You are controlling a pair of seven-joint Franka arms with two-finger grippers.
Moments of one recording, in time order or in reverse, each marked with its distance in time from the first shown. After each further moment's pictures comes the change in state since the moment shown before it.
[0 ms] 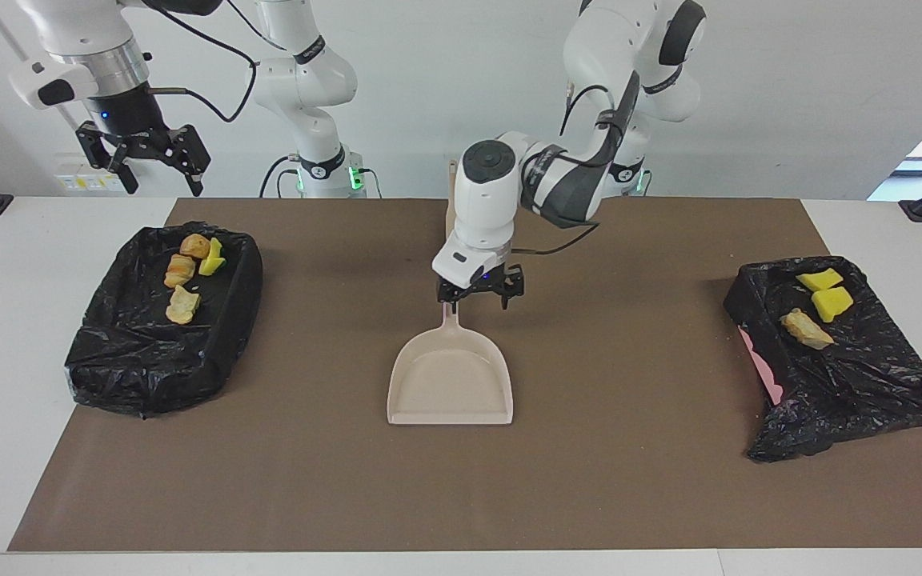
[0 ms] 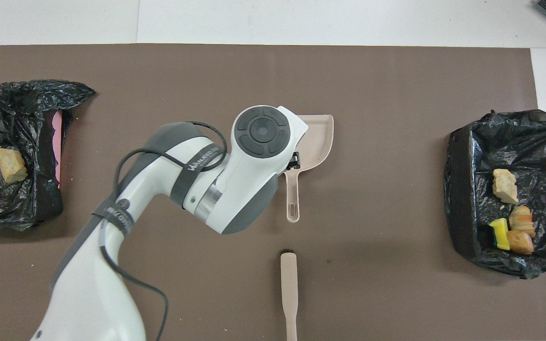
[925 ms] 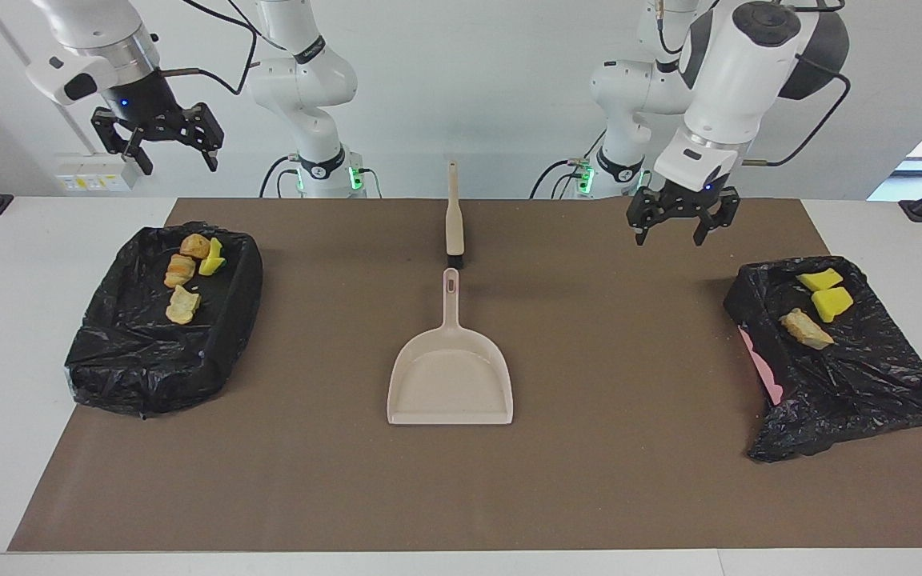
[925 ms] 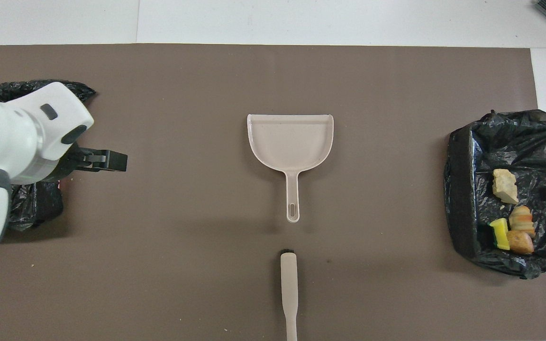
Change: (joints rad) left arm 0.414 -0.461 0.019 -0.235 0.001 -0.167 0.659; right arm 0.003 -0.006 0.013 0.042 0.027 -0.178 -0.108
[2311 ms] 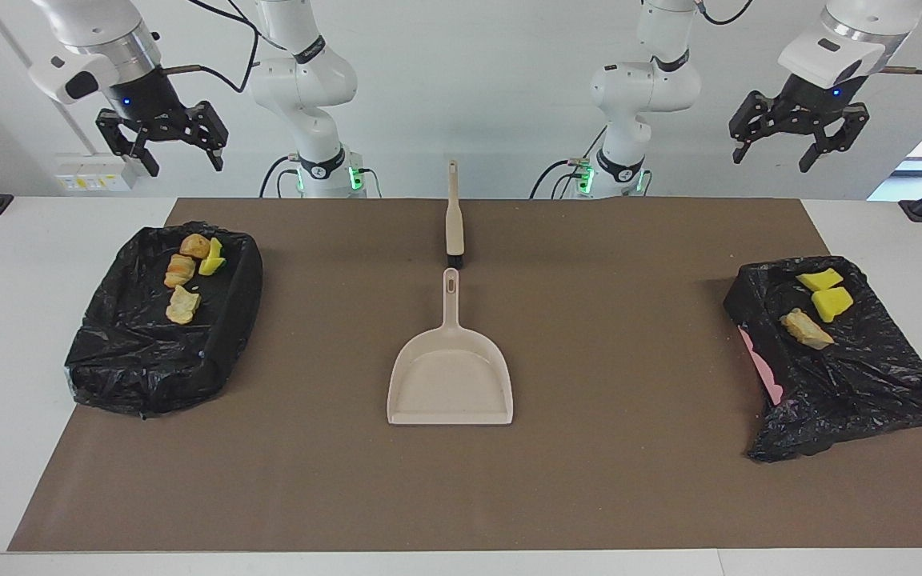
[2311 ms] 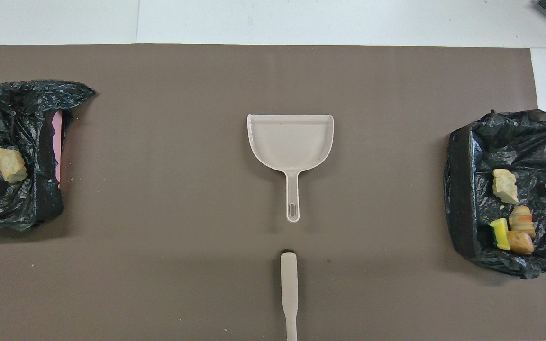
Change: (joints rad) left arm 0.129 0.011 0.032 0.322 -0.015 -0.423 0.284; right arm -0.003 -0.002 -0.002 -0.003 0.010 0.029 0.002
